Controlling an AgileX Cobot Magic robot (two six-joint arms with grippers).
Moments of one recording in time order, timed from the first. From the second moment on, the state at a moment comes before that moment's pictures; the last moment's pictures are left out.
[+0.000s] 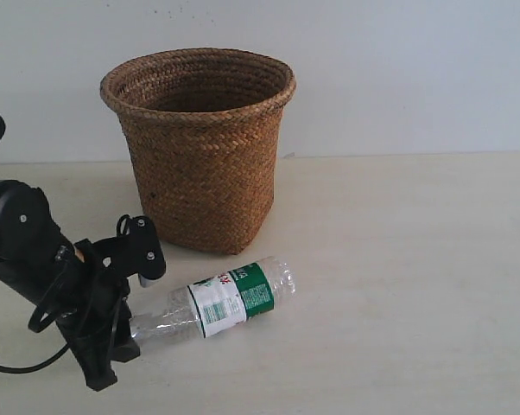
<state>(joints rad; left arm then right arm) -0.40 1.78 -0.86 -0.23 0.44 1.00 0.16 0.00 0.00 -0.29 0.13 1.25</state>
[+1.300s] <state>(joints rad) -0.41 1.78 -0.86 -0.14 0.51 1.04 0.16 0.00 0.00 -0.29 0.12 1.25</state>
